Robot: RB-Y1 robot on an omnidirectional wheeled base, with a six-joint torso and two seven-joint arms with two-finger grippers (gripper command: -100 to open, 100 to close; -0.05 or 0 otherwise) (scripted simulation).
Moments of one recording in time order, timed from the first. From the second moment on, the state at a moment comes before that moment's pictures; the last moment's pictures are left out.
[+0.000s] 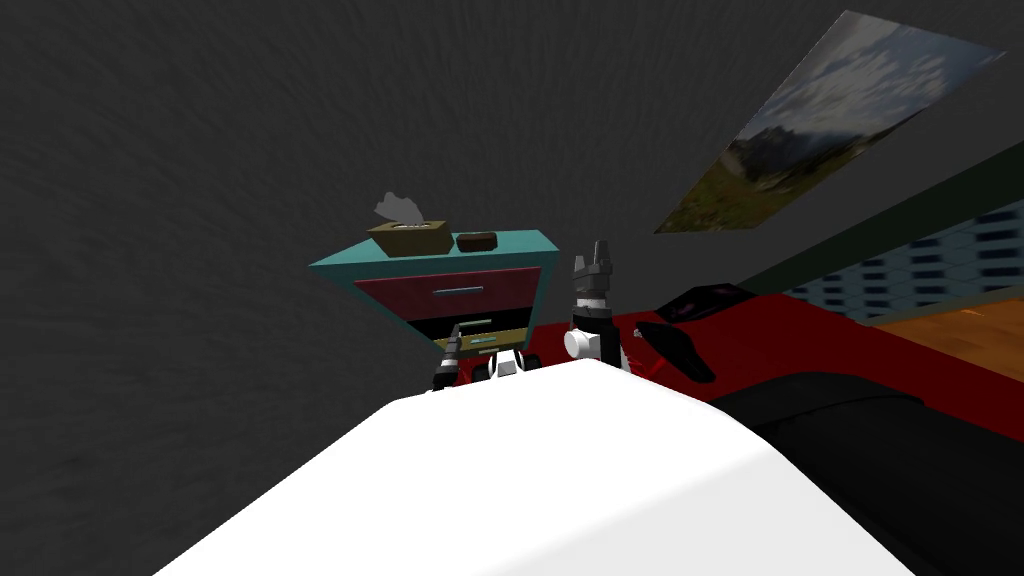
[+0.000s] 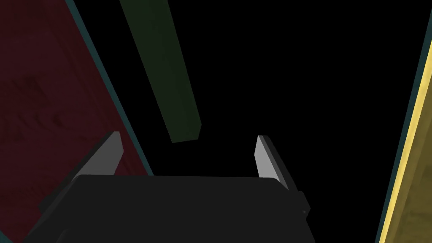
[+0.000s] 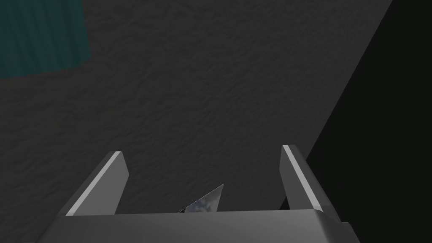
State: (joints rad) left arm 0.25 0.11 -0.10 -1.08 -0.07 -0.82 -0.12; right arm 0.46 0.04 0.01 -2.36 -0.05 -0.38 0.17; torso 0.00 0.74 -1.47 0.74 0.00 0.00
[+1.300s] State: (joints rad) left arm 0.24 0.08 -0.10 -1.12 -0.07 -0.77 -0.12; right arm 0.46 0.04 0.01 -2.36 -0.05 -0.38 0.17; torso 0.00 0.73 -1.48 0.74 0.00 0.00
